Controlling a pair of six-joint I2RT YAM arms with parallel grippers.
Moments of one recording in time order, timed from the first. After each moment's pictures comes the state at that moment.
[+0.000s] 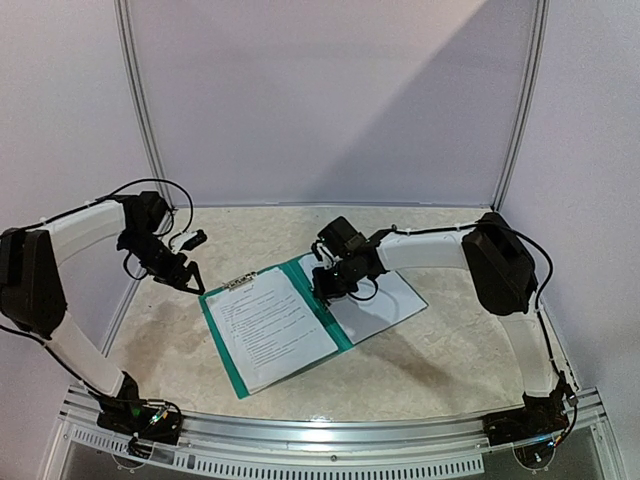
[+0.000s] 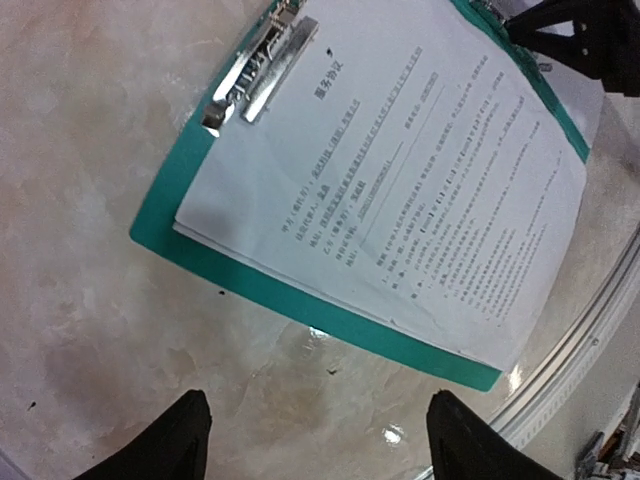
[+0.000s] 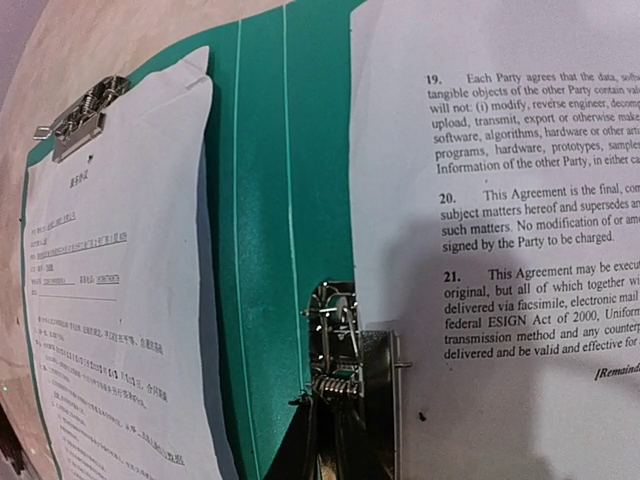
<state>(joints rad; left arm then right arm) -0.08 1.55 1.16 -1.04 0.39 0.38 0.84 2.31 1.72 -0.40 -0.13 0.51</state>
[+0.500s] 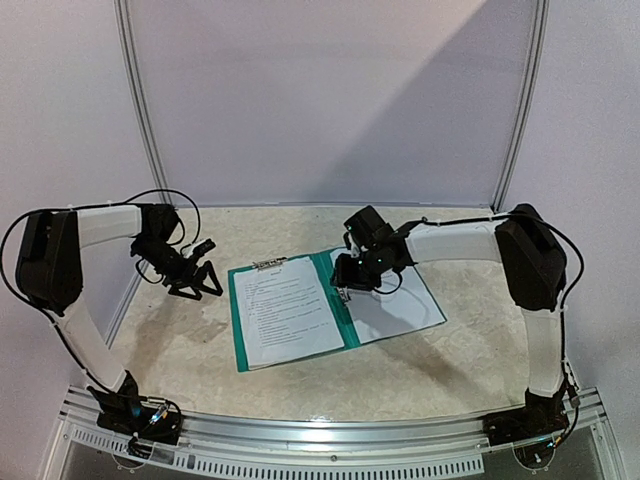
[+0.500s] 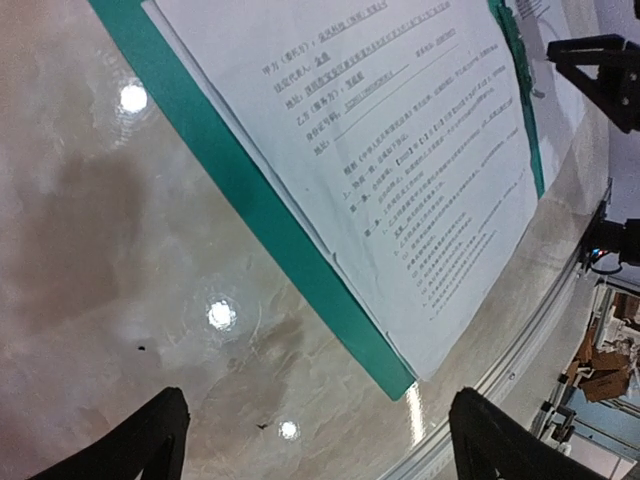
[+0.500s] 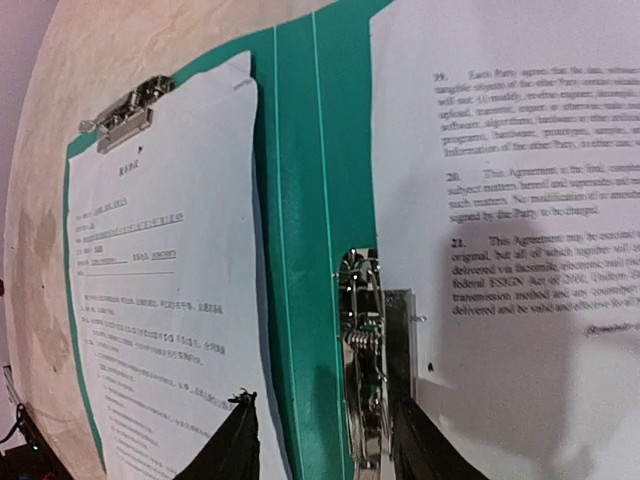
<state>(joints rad) -0.07 1.73 1.17 -0.98 0.59 0.21 0.77 2.13 1.52 -0.34 -0.11 0.71</state>
